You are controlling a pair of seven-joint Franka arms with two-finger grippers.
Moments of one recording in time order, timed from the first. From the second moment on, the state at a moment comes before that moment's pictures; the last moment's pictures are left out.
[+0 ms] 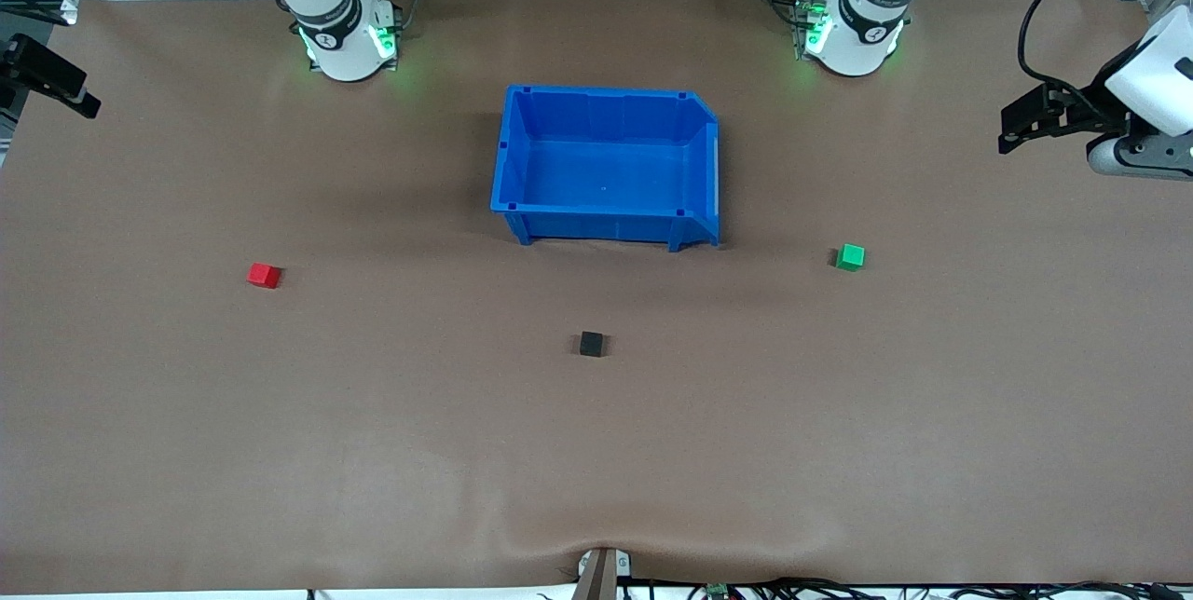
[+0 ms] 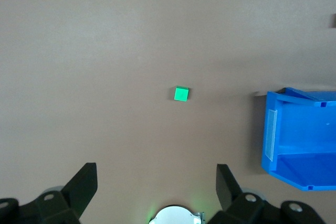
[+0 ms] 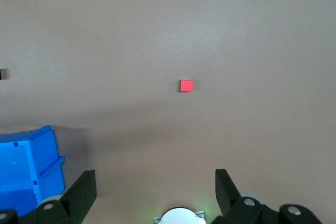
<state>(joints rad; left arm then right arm) -0.03 -0.01 -0.08 -1.52 0.04 1.47 0.02 -0.02 -0.10 -0.05 -1.50 0.00 1.36 0.08</state>
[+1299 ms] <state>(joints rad) -0.03 0.03 -0.08 -1.54 0.04 1.44 -0.08 -0.02 0.14 -0.05 -1.47 -0.09 1.44 0.09</state>
